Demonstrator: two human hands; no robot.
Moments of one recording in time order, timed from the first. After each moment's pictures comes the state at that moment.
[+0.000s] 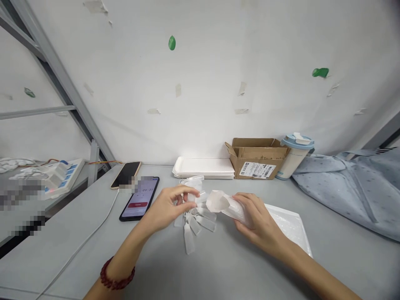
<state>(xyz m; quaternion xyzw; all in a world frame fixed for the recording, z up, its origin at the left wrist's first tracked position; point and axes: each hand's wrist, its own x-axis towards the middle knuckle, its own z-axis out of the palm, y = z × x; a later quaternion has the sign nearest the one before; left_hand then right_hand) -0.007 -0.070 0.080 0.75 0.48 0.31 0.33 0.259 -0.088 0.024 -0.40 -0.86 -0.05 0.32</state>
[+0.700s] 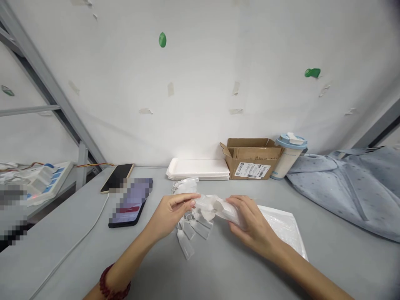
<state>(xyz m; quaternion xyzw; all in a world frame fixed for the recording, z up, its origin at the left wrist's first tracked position) 0.012 -0.063 0.055 0.65 0.47 0.37 0.47 0.258 -0.087 0.021 -0.41 -0.85 0.00 0.33</state>
